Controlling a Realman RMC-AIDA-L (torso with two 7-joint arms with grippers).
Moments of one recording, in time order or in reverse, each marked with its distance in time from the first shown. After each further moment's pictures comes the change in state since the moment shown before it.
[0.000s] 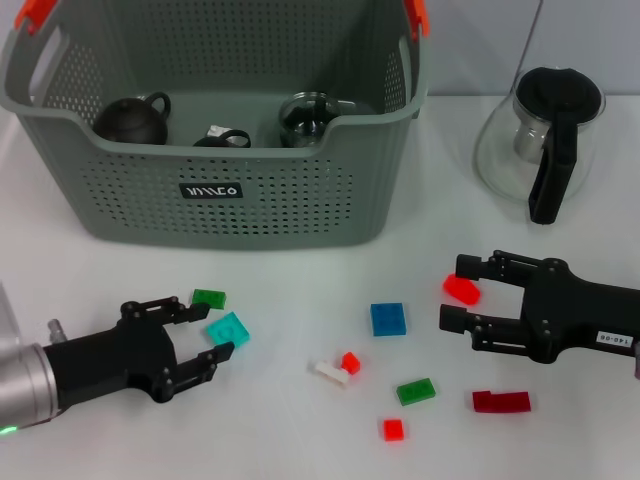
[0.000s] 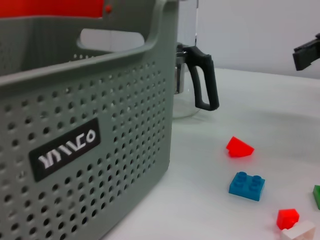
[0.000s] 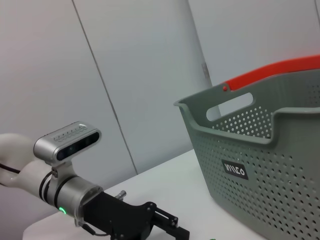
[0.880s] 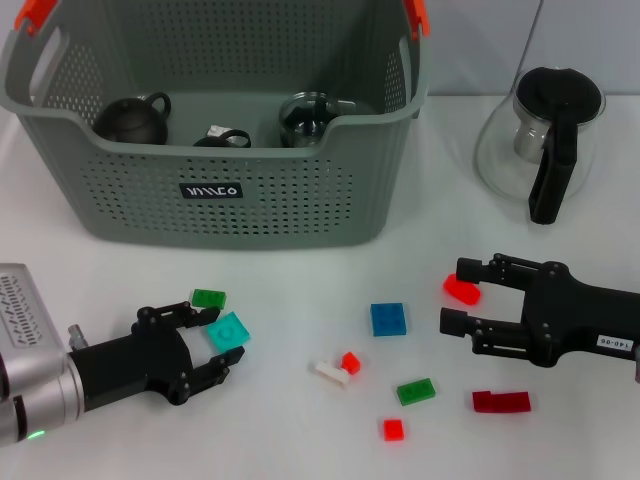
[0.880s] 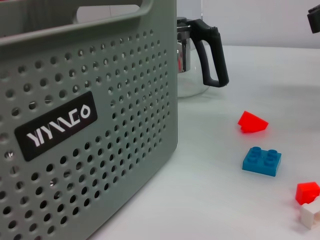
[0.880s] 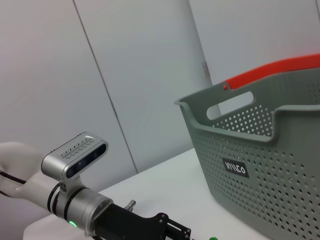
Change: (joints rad) left arm -0.023 -0.001 0.002 -0.113 -0.020 -0.138 0.131; right arm -0.006 0.001 -0.002 0.002 0.000 0.000 -0.004
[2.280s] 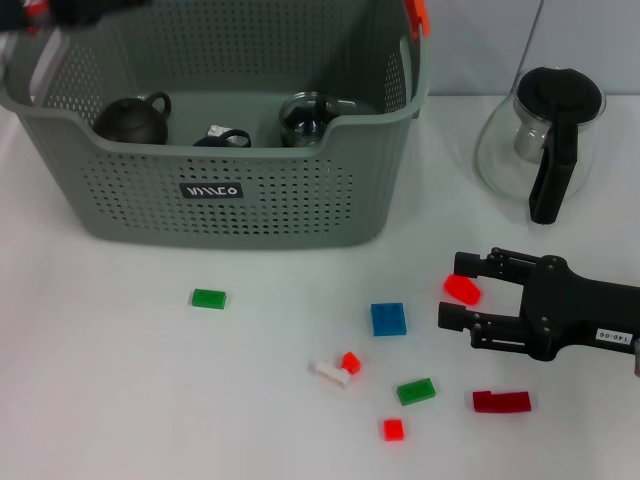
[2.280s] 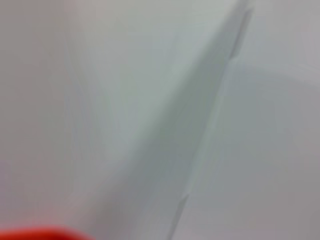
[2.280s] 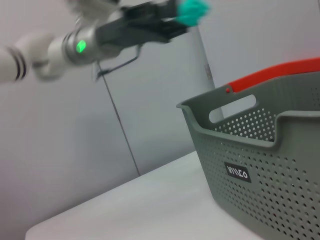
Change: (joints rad) left arm -0.325 0.200 -0.069 0.468 -0.199 0.447 -1.207; right arm 0.012 -0.002 0.004 0.000 0.000 -0.006 0.008
